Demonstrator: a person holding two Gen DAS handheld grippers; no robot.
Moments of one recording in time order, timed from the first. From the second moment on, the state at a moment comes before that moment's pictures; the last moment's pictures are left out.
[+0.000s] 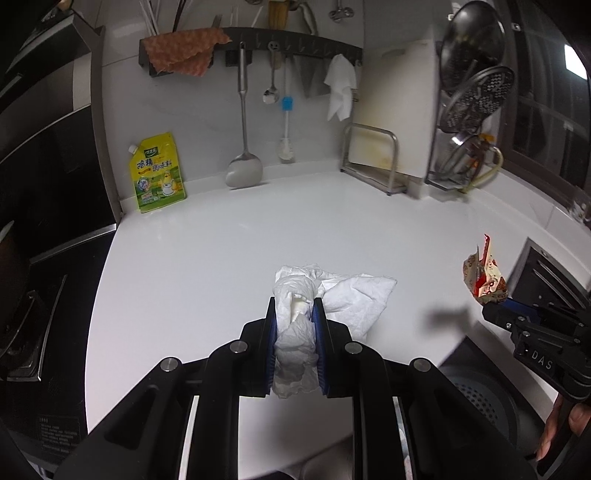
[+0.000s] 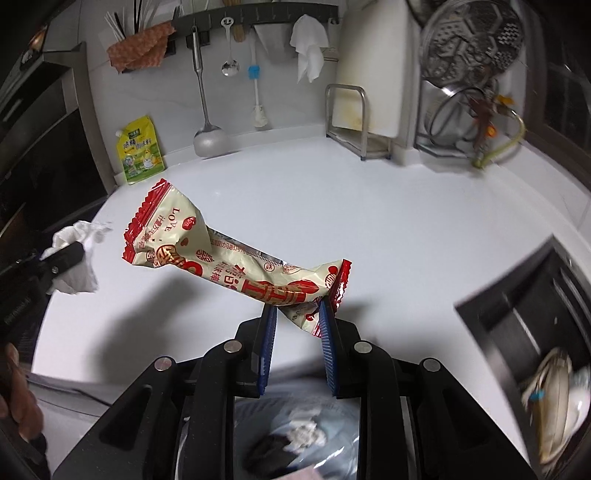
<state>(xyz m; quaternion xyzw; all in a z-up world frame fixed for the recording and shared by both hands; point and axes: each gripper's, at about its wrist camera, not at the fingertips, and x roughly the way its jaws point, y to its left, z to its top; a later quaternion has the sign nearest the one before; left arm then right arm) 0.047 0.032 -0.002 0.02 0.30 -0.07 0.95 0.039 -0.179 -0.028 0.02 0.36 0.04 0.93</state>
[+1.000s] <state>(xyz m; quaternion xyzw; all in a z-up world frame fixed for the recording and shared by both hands) -0.073 -0.044 -0.061 0.05 0.34 -0.15 0.93 -0.124 -0.213 -0.091 0.07 0.37 -0.04 0.93</state>
